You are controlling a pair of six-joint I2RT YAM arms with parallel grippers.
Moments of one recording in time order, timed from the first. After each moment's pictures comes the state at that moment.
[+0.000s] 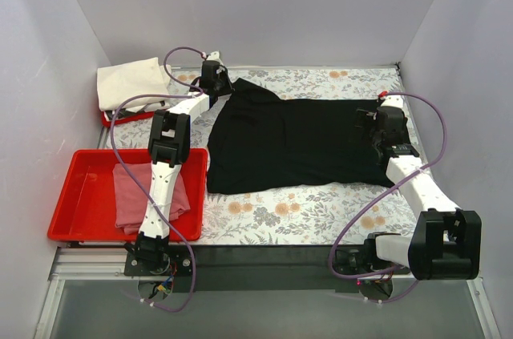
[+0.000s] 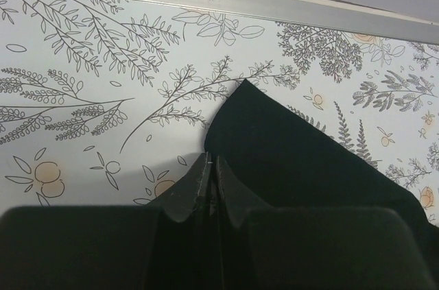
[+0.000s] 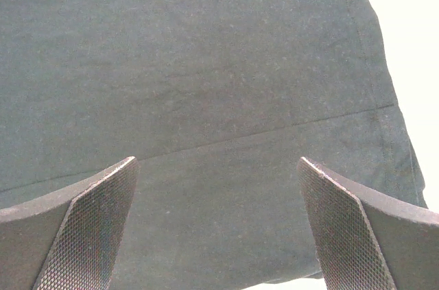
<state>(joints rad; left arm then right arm) -0.24 2.59 2.07 0.04 0.06 -0.41 0.05 1.22 0.76 -0.14 0.19 0.15</state>
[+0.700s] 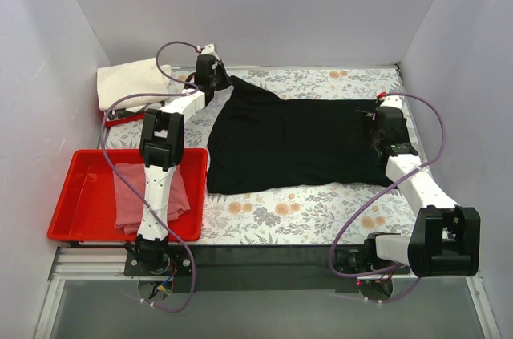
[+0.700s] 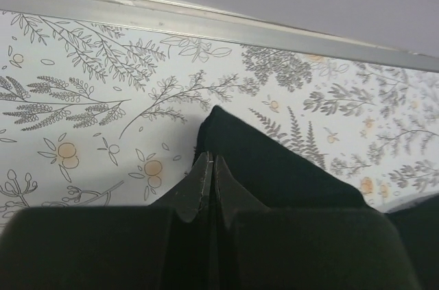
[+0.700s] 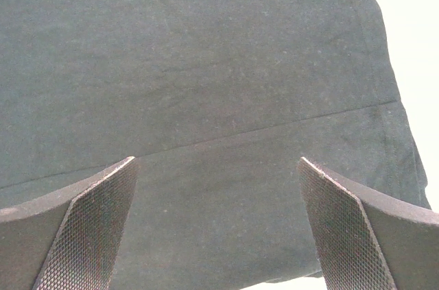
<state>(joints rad) -0.24 2.44 1.93 0.08 0.05 -0.44 0.05 1.24 0.76 -0.14 0.19 0.15</state>
